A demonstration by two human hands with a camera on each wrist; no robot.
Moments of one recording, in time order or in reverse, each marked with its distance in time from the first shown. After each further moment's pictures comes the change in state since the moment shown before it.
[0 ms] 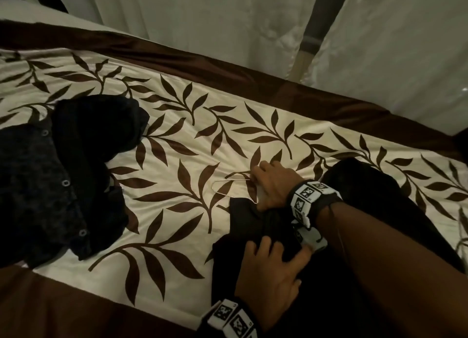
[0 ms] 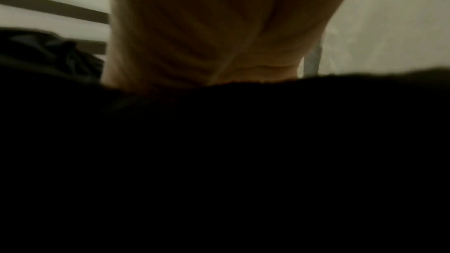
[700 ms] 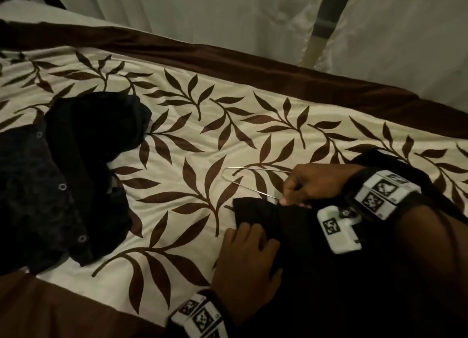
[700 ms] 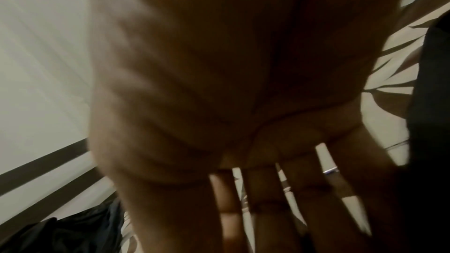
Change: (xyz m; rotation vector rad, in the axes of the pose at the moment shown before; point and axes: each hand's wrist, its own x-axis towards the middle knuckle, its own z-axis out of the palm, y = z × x) left_hand -0.006 -0.053 -0.006 -0.049 0.133 -0.022; right_hand -0.029 0.041 -0.030 0.710 -0.441 -0.107
